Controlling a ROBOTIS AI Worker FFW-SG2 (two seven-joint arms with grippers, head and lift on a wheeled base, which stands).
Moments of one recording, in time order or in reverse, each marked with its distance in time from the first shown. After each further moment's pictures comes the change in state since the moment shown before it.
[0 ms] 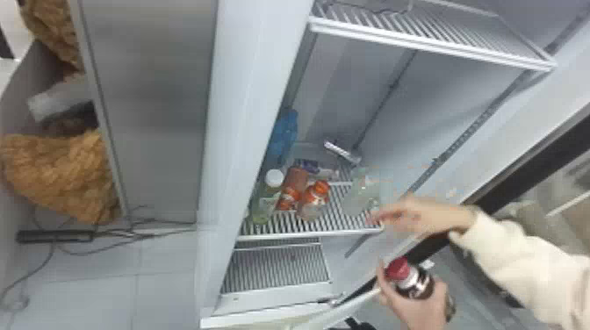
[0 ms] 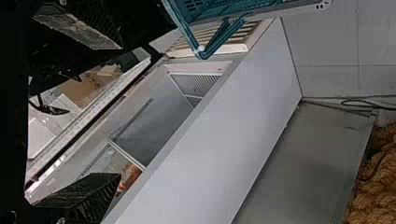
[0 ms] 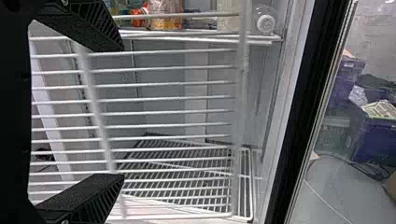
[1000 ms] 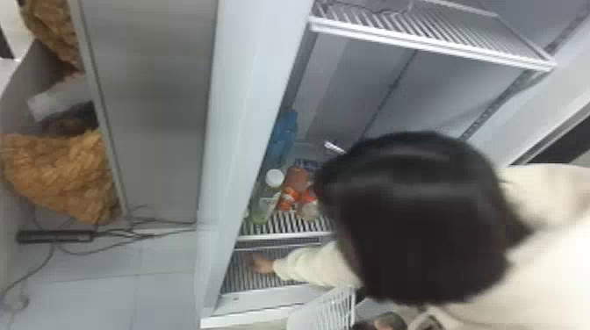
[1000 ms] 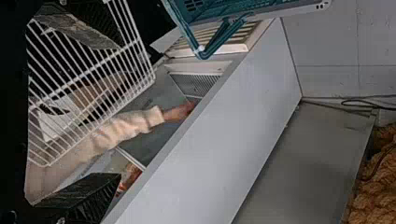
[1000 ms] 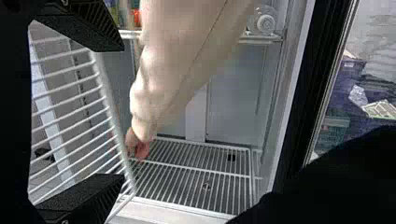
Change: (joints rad) left arm 0.000 0.000 0.000 0.000 0.000 0.000 0.000; right arm 0.000 0.000 0.000 0.000 0.000 0.000 0.000
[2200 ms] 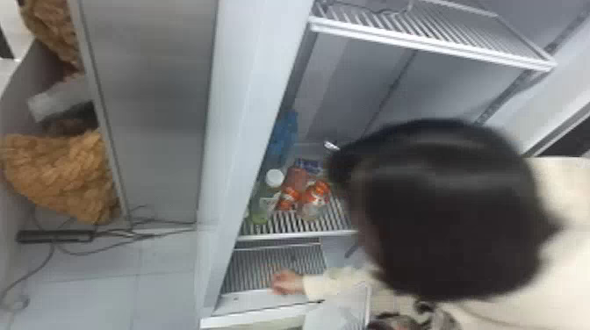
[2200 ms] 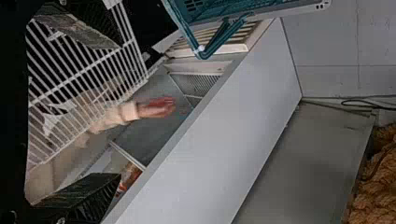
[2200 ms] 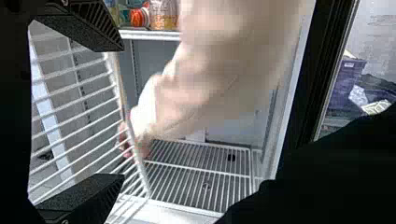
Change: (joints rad) left arm 0.000 0.000 0.000 0.000 0.000 0.000 0.000; right arm 0.000 0.000 0.000 0.000 0.000 0.000 0.000
